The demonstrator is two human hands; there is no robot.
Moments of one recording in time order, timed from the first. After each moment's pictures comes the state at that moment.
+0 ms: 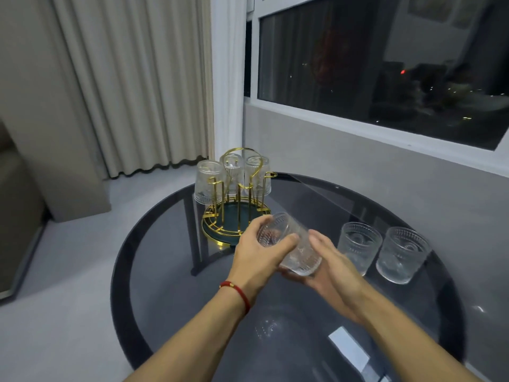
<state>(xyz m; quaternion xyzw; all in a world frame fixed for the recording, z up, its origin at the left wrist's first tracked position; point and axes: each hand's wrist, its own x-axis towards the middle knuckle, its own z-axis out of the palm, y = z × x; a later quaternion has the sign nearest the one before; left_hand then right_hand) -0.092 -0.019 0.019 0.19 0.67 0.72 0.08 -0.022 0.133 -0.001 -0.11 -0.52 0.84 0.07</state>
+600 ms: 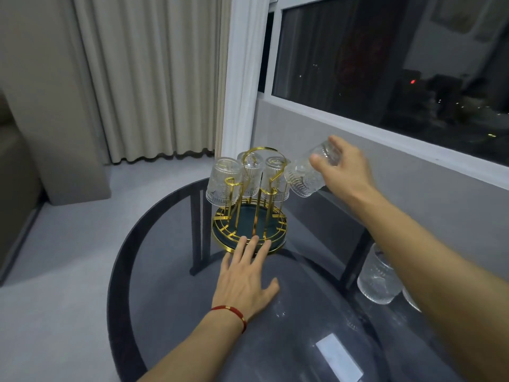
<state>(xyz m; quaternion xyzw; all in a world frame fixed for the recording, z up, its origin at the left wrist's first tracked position) -0.166 -0.043 -0.074 0.30 0.92 0.21 -0.10 -0.156 0.149 0.134 -0.14 -0.88 0.33 0.30</state>
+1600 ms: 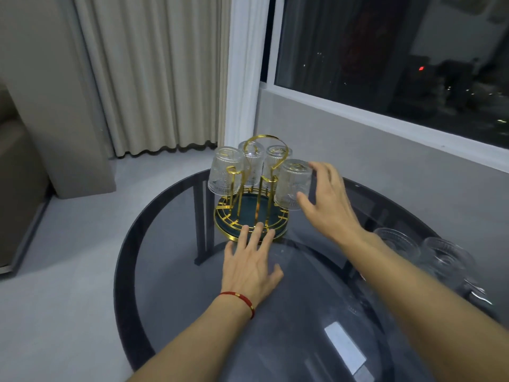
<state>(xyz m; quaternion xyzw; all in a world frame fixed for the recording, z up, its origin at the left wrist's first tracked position) -0.160 -0.038 -0.061 0.29 0.94 0.16 -0.10 -0.143 0.136 0.054 -0.07 -0.94 0.19 0.27</state>
